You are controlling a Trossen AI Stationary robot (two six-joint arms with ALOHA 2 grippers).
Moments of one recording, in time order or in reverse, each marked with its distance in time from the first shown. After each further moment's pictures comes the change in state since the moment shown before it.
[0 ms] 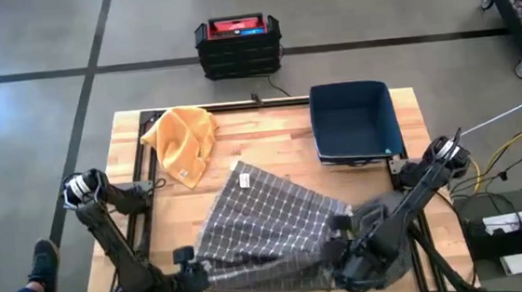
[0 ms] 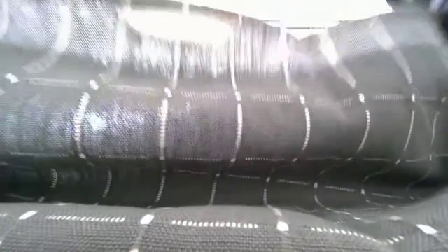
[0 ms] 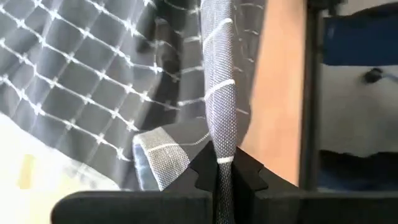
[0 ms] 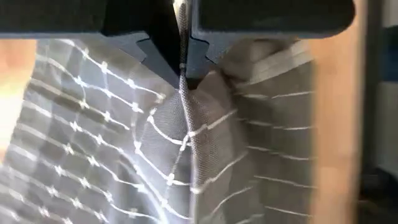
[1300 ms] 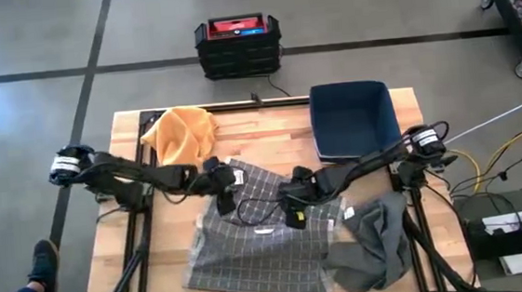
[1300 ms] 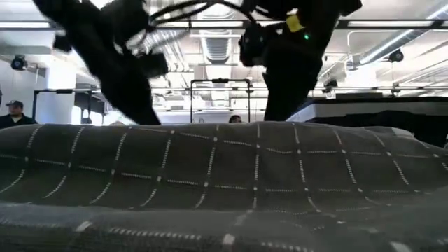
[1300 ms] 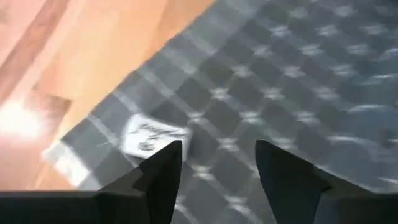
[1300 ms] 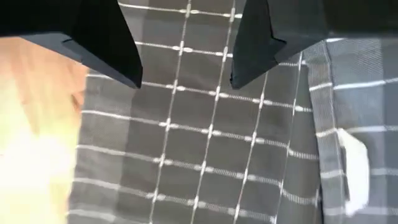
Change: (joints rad) left arm 1.032 -0.291 -0.680 0.836 0.182 0.860; right arm -0.542 0.084 -0.096 0.293 -0.172 -0.354
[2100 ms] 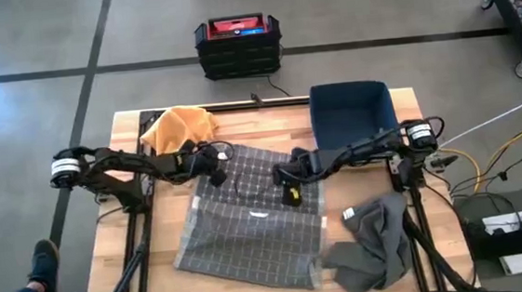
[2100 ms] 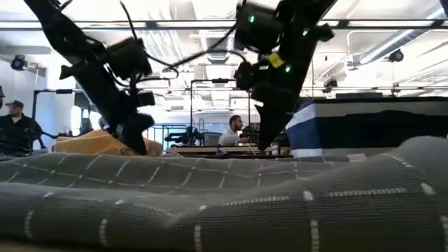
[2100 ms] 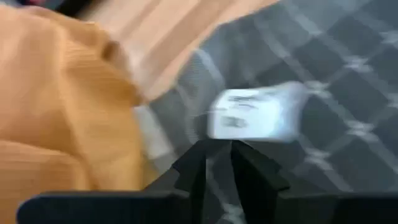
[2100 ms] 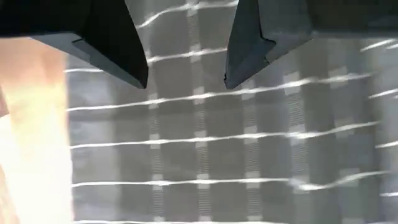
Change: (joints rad) left arm 0.222 -0.088 -0.087 -0.042 -0.148 -0.093; right arm -0.236 0.040 -0.007 0.013 0.006 -0.152
